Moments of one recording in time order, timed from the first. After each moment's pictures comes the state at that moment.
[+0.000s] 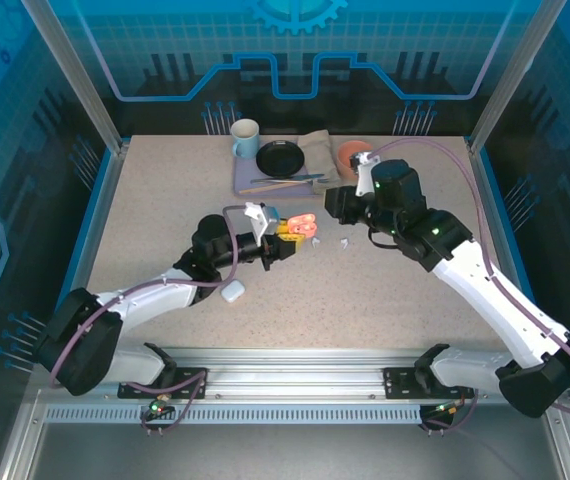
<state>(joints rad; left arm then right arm) -0.56 1.34 0.63 0.68 0.60 -0.11 0.61 1.20 1.28 -0.56 -0.04 0.42</state>
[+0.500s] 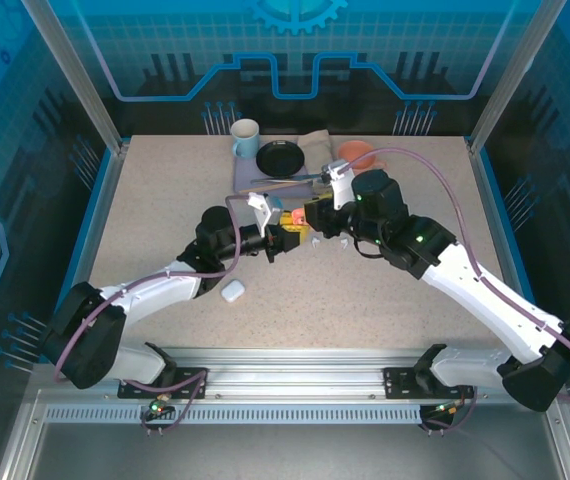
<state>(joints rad) -0.56 1.38 0.70 0.65 0.60 -0.16 0.73 1.21 1.25 -0.49 -0.02 0.25</state>
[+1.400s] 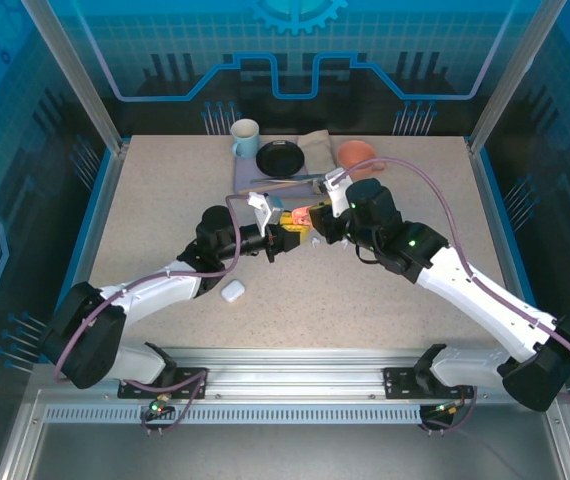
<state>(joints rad) -0.56 1.38 0.70 0.65 0.60 -0.17 0.73 1.21 1.17 -0.47 0.10 0.14</state>
